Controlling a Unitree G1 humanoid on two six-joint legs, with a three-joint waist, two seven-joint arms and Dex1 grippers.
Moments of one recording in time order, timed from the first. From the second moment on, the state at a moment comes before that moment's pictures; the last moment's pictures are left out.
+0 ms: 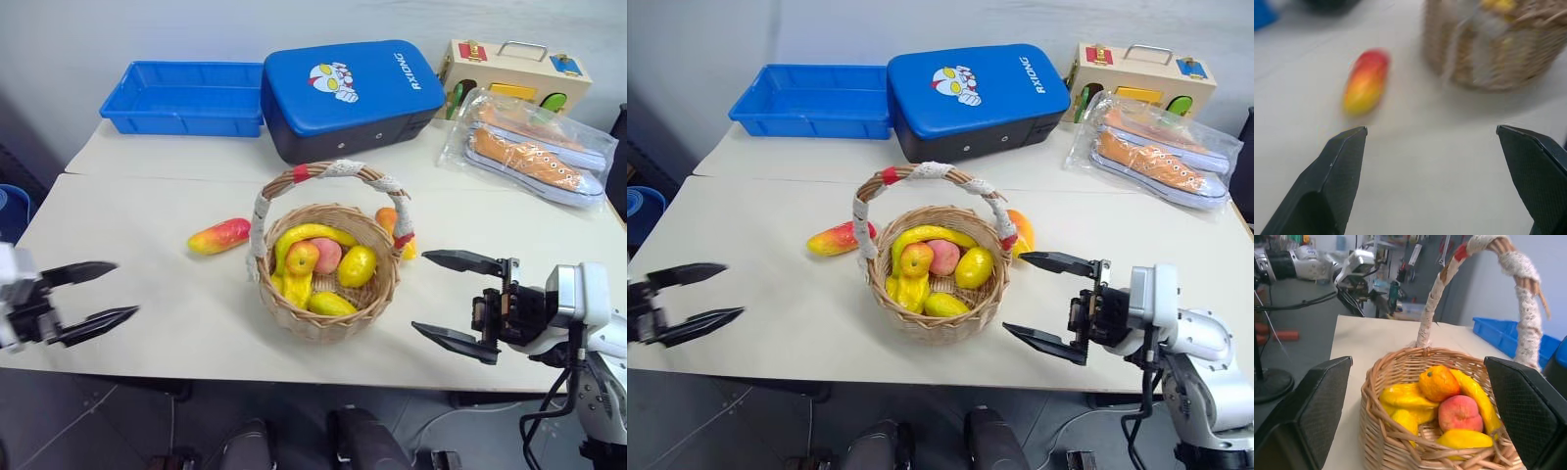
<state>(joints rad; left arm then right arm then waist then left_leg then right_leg) 0.15 0.98 0.70 0.09 -0.54 0.26 -1.27 -0.01 -0.62 -0.25 -0.44 0.77 0.07 1.21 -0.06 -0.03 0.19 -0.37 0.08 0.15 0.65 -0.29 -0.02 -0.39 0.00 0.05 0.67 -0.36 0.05</state>
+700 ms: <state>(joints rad) -0.82 0.83 -0.01 0.77 -0.14 0.09 -1.29 0.08 -0.59 -0.28 -0.43 0.72 -0.04 1.18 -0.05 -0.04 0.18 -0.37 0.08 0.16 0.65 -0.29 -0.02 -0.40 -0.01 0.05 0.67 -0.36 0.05</state>
